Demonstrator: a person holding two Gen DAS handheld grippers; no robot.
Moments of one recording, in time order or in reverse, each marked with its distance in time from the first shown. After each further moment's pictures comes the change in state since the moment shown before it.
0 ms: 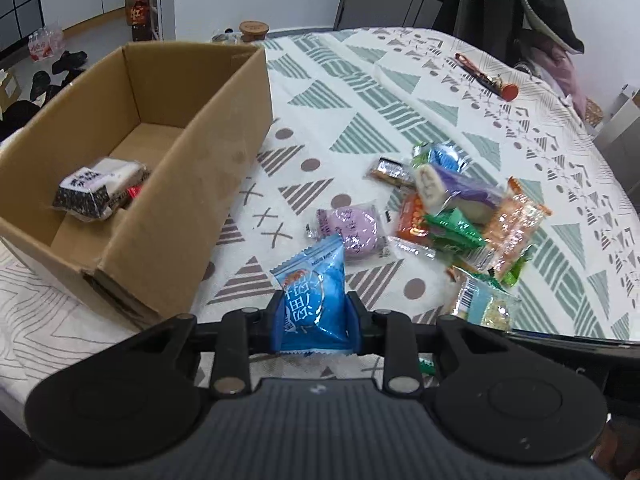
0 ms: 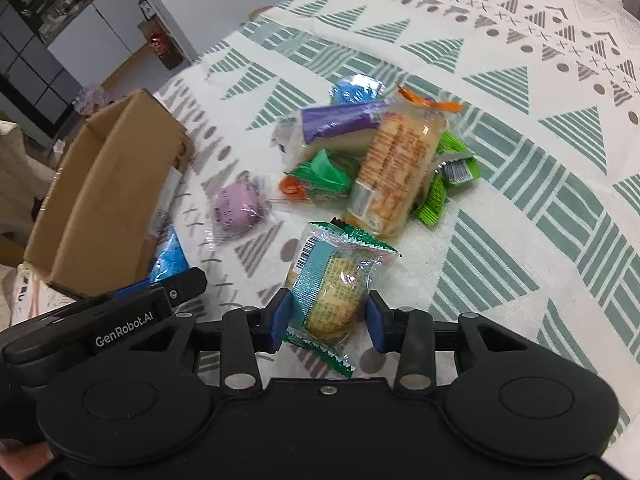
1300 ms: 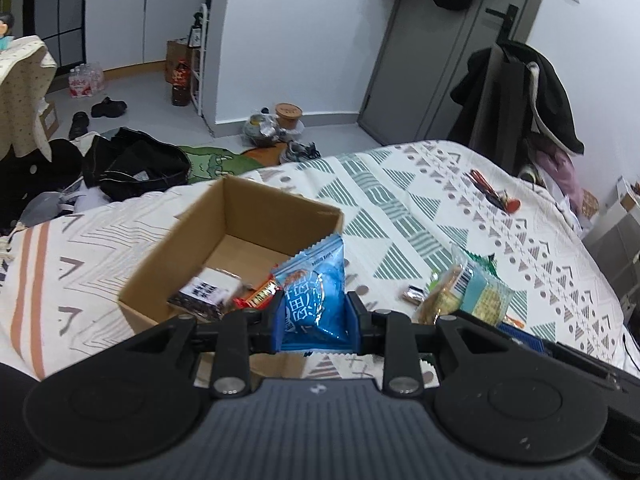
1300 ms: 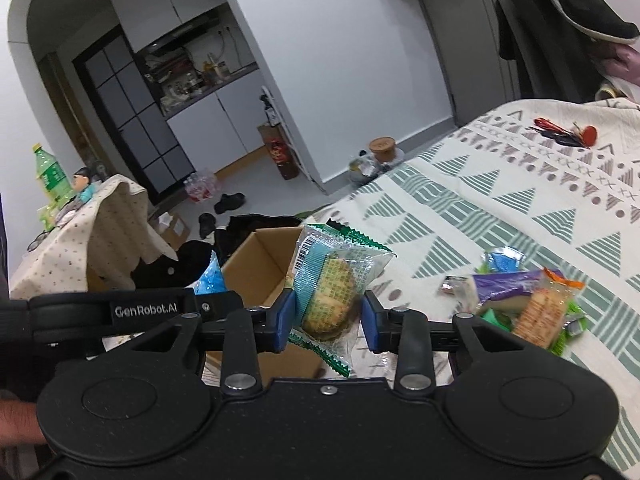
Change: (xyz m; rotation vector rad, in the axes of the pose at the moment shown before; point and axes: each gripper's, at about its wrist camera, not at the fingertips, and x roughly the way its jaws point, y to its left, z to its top) left arm -0.115 0.061 0.048 -0.092 -0.224 0.023; right arm -0.077 0.082 0.010 -0.162 -0.398 0.272
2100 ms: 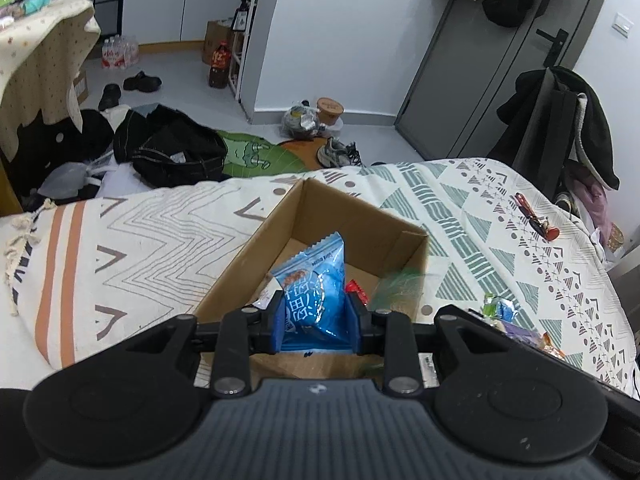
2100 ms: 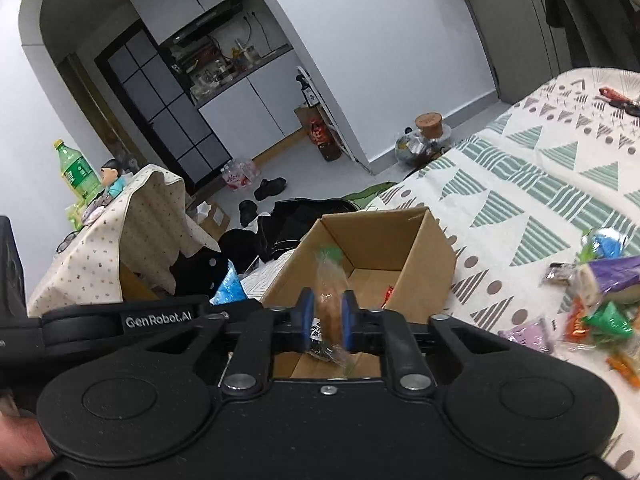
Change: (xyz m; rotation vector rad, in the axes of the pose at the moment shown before) left arm 0.024 0.077 0.016 -0.108 0.033 0.037; right arm 0.064 0.052 0.001 0.047 0.058 0.114
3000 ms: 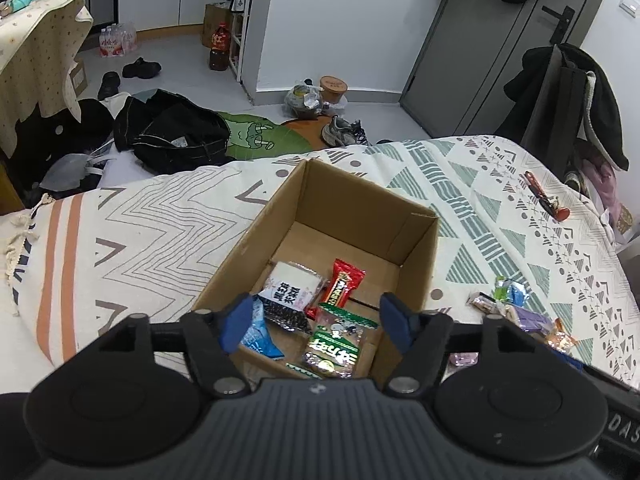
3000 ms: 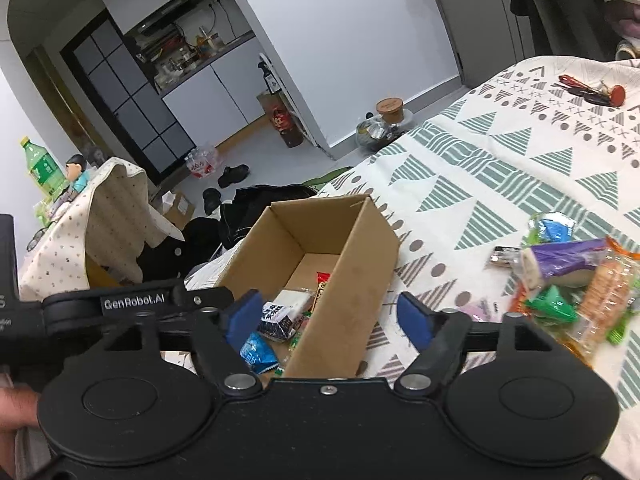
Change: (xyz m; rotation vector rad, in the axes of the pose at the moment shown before) left arm 0.007 -0.008 0.003 0.024 0.061 0.025; right arm -0.024 -0.021 0.000 0.027 0.052 -0.113
